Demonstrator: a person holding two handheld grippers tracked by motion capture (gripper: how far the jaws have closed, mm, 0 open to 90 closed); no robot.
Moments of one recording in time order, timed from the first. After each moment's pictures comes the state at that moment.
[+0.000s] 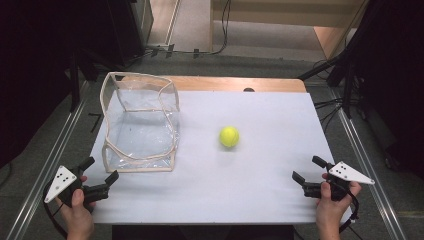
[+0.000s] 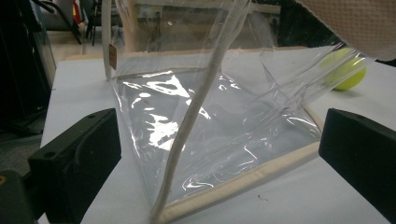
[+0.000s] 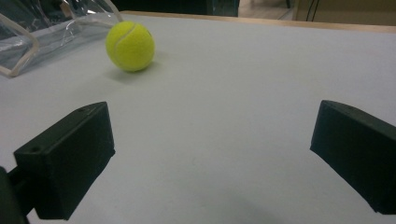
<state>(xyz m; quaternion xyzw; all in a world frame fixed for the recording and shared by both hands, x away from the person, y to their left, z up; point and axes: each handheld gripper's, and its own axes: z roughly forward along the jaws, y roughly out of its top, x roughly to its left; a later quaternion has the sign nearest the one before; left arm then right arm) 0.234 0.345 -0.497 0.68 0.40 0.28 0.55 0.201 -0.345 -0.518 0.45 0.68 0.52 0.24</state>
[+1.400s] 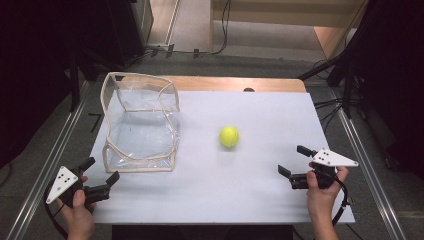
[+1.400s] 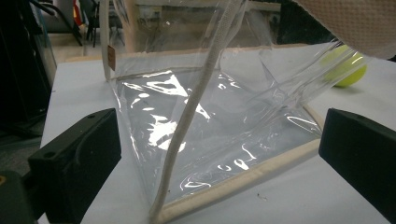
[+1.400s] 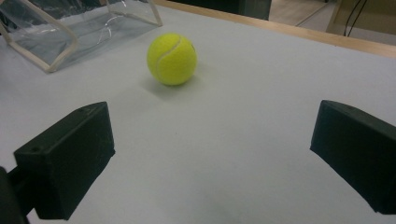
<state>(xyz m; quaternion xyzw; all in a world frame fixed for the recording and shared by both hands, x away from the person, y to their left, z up) 0.232 0.343 -0.497 0.68 0.40 0.28 0.55 0.229 -0.306 -0.478 0.40 0.74 0.50 0.21</state>
